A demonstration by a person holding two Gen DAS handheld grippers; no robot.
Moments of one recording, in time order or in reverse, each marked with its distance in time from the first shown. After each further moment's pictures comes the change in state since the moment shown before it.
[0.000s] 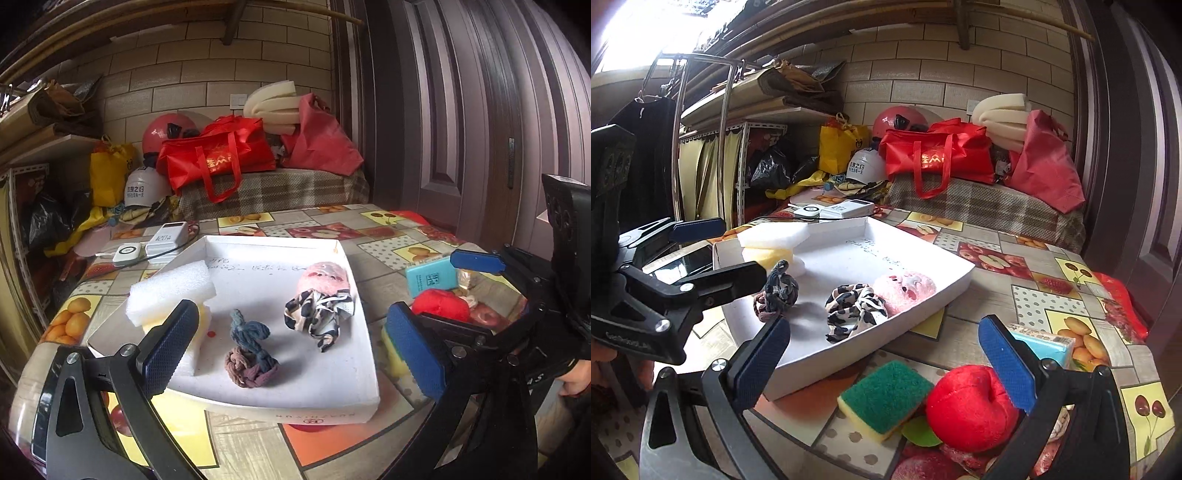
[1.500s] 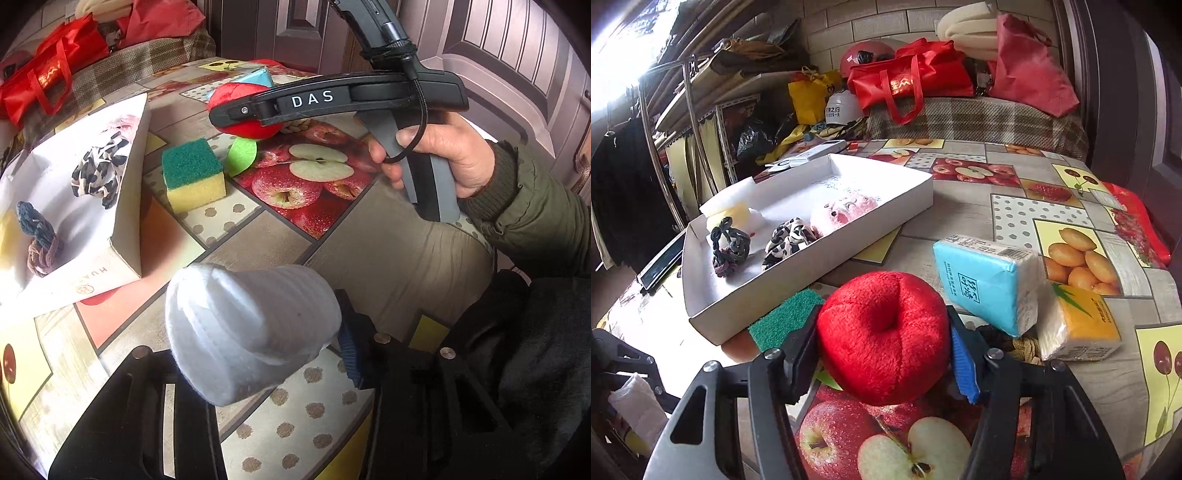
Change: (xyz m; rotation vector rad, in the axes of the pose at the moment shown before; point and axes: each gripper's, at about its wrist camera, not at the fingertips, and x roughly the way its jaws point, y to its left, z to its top) left arm 0.011 -0.099 -0.046 0.205 0.583 -0.437; right arm 0.013 -0.073 -0.028 0.183 0.233 0.111
